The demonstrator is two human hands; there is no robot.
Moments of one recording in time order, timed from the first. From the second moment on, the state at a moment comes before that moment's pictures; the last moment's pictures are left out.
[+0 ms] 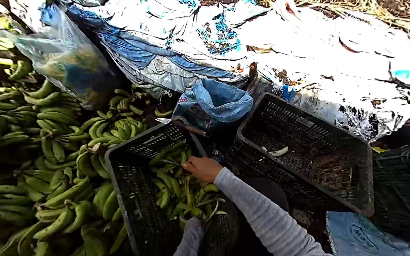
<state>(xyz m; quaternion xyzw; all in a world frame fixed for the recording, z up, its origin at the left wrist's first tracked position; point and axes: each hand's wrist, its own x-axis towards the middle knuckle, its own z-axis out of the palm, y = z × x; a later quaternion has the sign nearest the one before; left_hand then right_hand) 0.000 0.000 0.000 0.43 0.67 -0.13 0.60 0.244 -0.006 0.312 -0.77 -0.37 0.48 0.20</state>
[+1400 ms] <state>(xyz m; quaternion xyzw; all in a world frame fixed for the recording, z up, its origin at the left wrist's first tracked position) 0.005 0.127 0.248 0.49 0.53 0.36 0.59 0.052 -0.039 0.281 -0.85 -0.35 0.26 0.28</state>
